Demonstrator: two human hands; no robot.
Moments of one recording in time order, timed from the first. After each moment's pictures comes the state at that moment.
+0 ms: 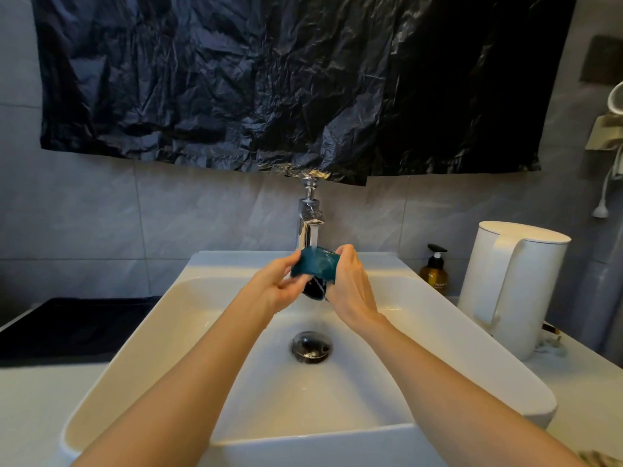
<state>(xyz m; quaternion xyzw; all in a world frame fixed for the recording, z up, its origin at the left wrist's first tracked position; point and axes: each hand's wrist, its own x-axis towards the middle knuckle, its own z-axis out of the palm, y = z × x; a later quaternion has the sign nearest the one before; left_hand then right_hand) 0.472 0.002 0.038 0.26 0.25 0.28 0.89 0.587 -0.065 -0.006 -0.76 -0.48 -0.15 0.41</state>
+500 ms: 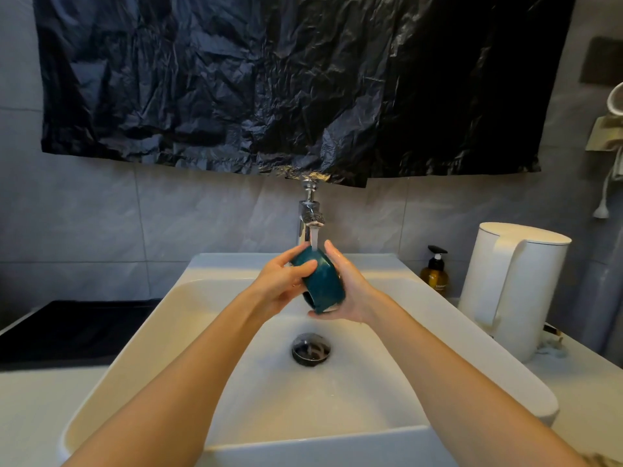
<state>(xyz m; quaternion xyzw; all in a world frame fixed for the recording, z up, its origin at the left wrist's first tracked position) 0.471 0.011 0.027 0.56 0.18 0.29 0.75 0.588 -0.065 0.016 -0.56 -0.23 0.49 0.62</state>
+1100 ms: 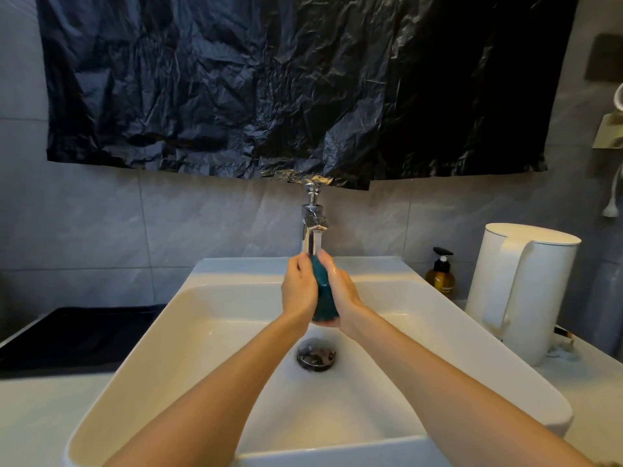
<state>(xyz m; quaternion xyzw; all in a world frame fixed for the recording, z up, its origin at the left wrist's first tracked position) 0.509 -0.012 0.006 0.61 0.30 0.46 0.57 0.568 -0.034 -0.005 -0.61 -0.20 0.37 0.68</state>
